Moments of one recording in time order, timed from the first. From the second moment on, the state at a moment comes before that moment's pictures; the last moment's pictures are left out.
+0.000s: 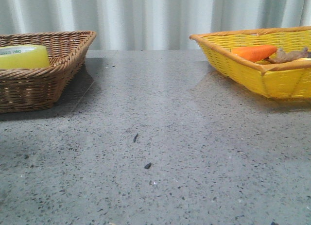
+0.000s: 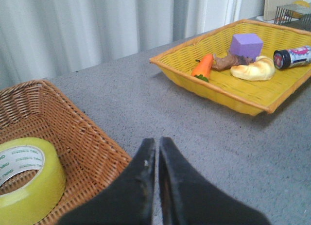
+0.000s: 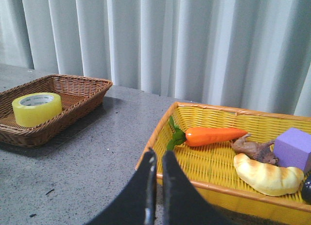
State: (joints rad) left arm -0.63 0.59 -0.66 -0.09 0.39 0.07; right arm 0.43 -0.02 -0.64 -0.07 0.72 -0.01
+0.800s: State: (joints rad) left arm -0.16 0.00 0.00 -0.02 0.29 0.10; right arm 0.43 -0.02 -0.64 -0.07 0.72 -0.01
